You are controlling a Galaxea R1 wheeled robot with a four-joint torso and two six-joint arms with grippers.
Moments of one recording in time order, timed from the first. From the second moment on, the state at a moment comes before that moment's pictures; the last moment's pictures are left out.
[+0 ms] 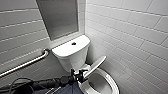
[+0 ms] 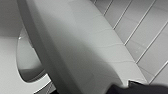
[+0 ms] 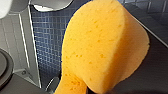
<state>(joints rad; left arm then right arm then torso) 0.46 2.56 -1.54 -0.76 -0.14 -0.74 -1.55 2.42 -1.84 -0.32 0.49 0.79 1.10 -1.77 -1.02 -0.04</state>
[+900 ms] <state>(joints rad) 0.42 2.32 -1.41 -0.75 -0.32 -0.73 -1.56 2.41 -1.83 -0.32 0.49 0.79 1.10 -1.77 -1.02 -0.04</state>
